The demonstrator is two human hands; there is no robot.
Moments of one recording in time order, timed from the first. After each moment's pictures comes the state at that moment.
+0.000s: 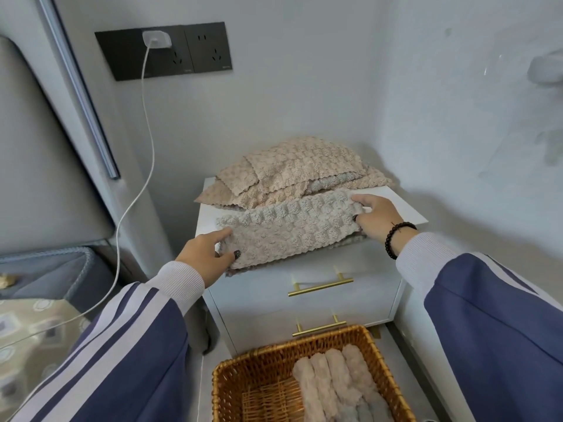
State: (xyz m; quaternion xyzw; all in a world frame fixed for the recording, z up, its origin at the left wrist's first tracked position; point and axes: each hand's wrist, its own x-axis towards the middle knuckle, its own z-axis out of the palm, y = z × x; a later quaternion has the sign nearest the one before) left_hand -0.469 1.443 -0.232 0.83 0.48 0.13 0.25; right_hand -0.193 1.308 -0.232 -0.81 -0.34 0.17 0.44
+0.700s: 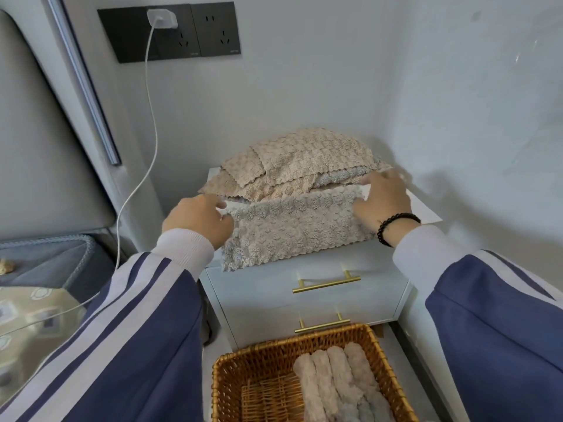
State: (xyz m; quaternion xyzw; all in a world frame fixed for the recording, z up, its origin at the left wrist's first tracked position) left_hand -0.456 1.455 -0.199 0.83 0.52 0.16 0.07; right_hand -0.206 1.325 -0.219 -0.87 -0.38 -0.02 0.31
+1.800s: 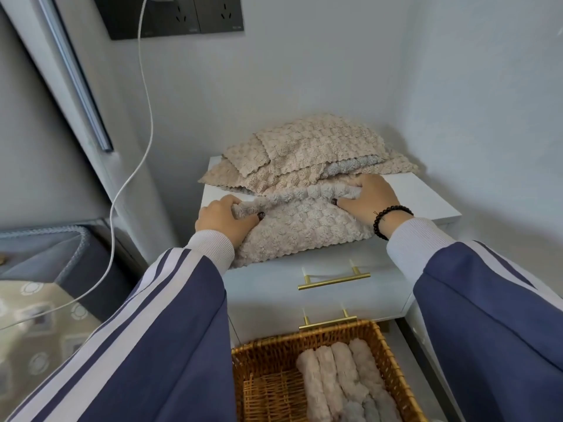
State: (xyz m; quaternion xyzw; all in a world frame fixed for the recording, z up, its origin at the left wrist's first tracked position) left_hand -0.423 1.477 -0.250 0.79 0.54 0.19 0.20; right_hand -0.193 1.363 -0.249 -0.86 -0.43 0.06 0.27
